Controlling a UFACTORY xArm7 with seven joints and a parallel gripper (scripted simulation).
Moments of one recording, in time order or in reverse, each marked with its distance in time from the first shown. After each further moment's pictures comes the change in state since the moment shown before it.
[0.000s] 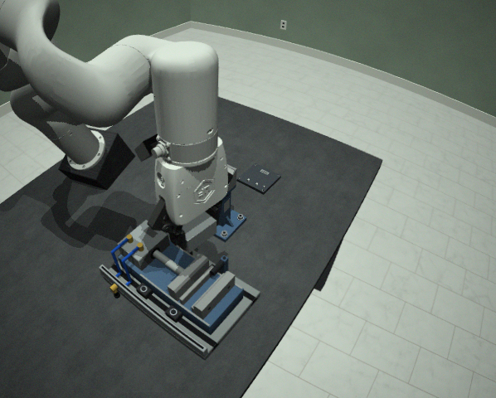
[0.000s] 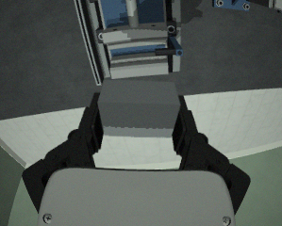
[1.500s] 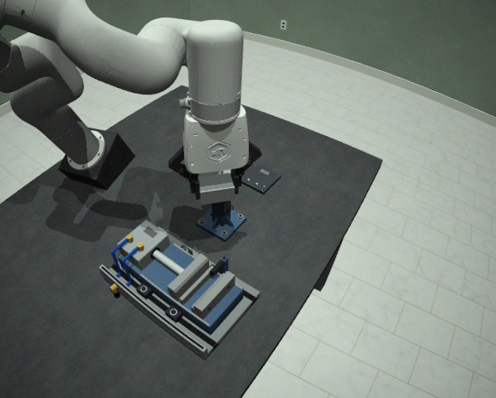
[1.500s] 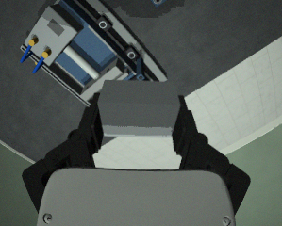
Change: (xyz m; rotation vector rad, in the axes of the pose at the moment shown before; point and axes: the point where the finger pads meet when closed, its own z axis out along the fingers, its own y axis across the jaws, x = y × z) arm 0.046 0.088 -0.001 -0.008 0.007 0.564
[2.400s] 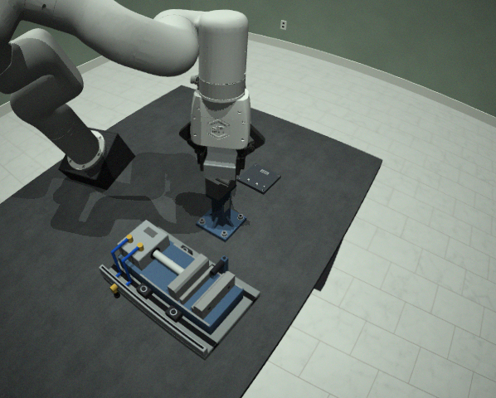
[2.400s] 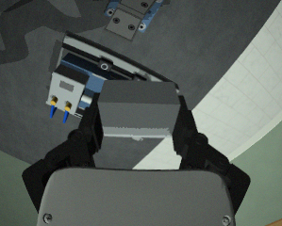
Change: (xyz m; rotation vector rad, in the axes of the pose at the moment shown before) arm 0.060 0.022 0.001 0.003 -0.003 0.384
